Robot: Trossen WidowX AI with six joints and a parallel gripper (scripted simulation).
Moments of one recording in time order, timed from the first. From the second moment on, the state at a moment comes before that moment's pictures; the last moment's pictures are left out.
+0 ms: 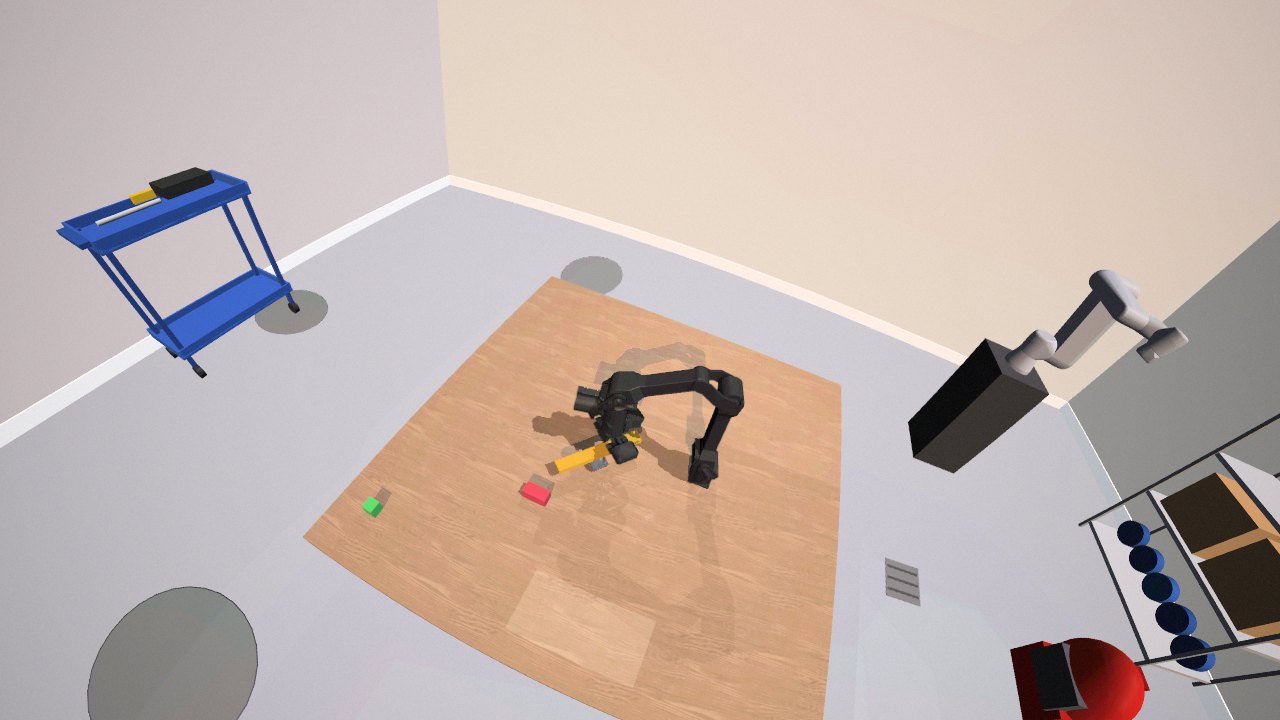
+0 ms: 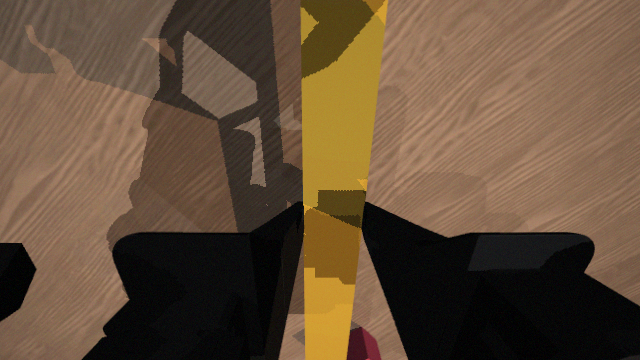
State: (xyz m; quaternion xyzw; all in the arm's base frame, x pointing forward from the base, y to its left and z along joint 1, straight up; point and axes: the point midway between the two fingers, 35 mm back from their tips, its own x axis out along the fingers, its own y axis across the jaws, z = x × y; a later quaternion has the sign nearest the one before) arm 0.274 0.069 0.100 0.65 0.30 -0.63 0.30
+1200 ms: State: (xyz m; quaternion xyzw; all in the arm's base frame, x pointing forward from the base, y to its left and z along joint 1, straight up) arm 0.274 0.069 0.098 0.65 0.30 -0.63 0.30
